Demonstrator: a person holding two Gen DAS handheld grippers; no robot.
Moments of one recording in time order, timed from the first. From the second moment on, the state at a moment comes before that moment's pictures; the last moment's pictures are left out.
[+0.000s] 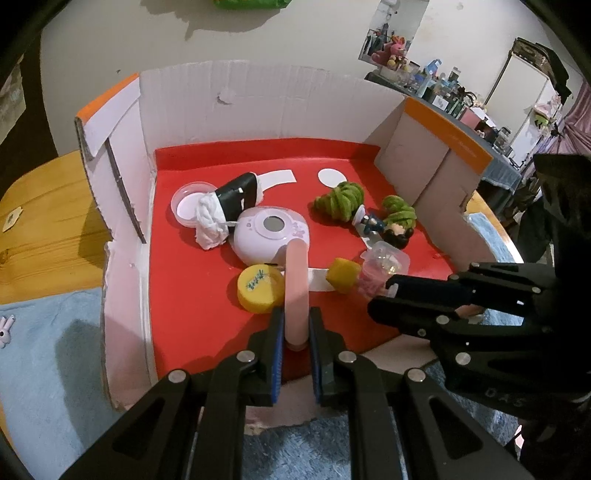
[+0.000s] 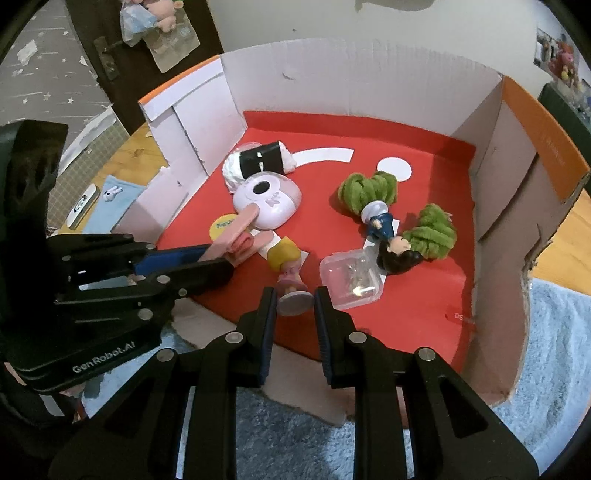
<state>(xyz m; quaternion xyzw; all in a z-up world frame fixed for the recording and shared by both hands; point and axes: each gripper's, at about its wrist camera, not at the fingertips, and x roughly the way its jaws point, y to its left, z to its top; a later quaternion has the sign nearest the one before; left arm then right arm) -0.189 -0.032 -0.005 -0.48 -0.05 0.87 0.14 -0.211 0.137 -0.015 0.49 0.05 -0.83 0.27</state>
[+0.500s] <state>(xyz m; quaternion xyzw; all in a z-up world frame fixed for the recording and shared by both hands) -0.196 -0.031 -0.005 -0.47 -0.05 0.87 0.12 -0.218 0.158 -0.016 0.49 0.04 -0.84 0.22</state>
